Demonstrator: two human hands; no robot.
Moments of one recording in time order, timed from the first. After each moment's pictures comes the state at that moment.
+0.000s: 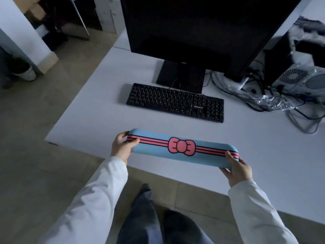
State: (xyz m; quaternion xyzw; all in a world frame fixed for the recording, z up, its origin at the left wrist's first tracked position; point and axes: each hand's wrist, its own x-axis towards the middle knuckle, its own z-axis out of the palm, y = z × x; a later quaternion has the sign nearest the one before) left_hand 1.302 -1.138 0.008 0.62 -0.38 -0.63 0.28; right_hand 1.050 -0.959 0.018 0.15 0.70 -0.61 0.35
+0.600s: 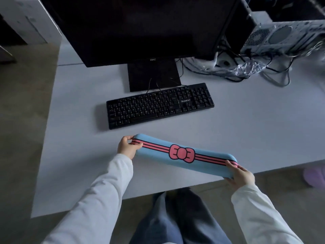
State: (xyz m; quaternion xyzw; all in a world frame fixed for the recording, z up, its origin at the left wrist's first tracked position) left_hand 1.262 -1.259 -0.031 0.58 -0.55 -0.61 0.01; right_hand 1.124 -0.977 -0.001 0.35 0.72 -0.56 0.23
